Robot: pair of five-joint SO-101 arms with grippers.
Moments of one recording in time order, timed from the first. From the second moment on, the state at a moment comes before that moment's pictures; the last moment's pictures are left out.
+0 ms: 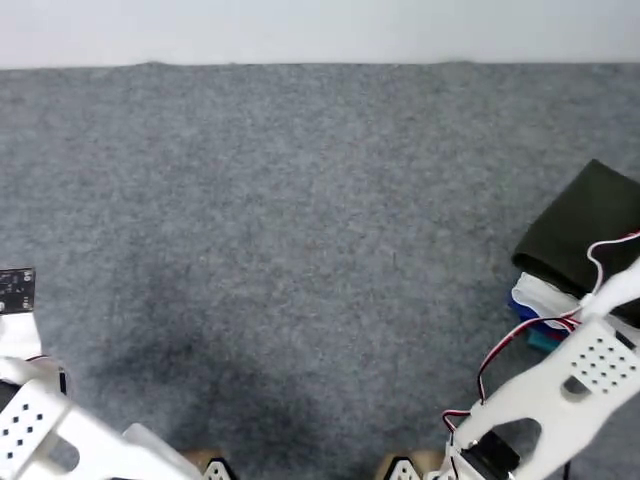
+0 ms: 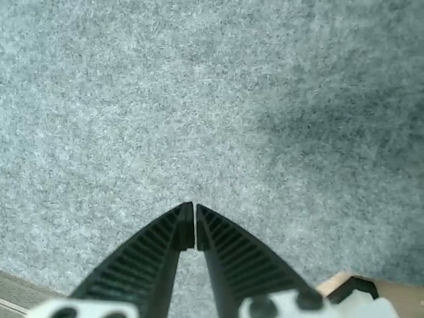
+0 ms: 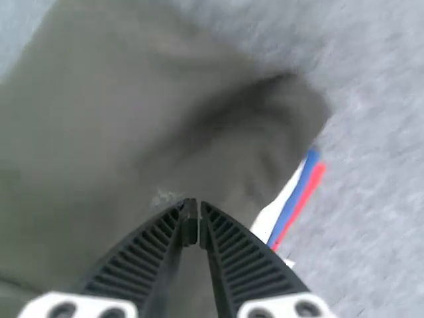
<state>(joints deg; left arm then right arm) -62.3 -53.1 54.1 84.4 -39.0 42.3 45.0 -69.9 99.5 37.1</state>
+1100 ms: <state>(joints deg) -54.5 -53.8 34.3 94.2 -28.5 41.5 0.4 -25.0 100.6 32.0</state>
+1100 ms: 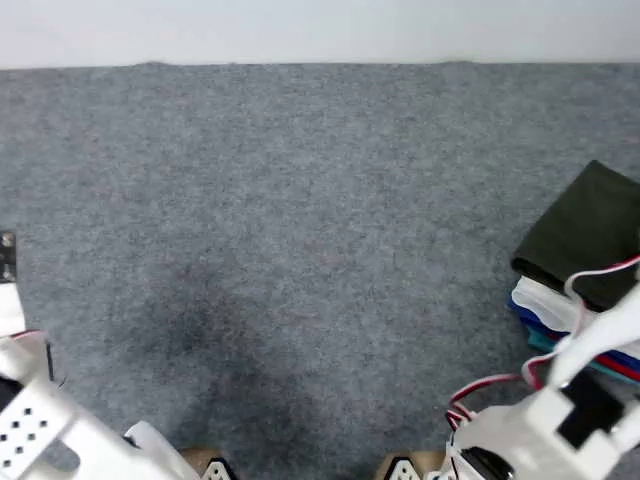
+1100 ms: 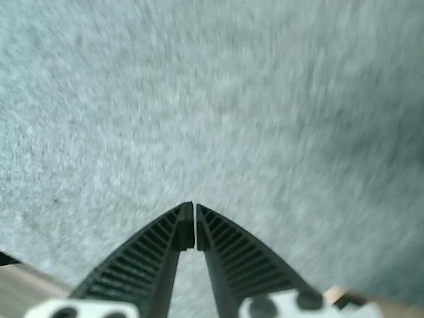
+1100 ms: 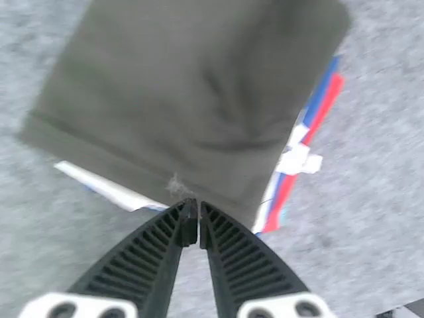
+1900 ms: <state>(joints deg) -9.2 -100.7 73.7 63.8 7.5 11.4 -61.5 41.1 83.3 -5.1</state>
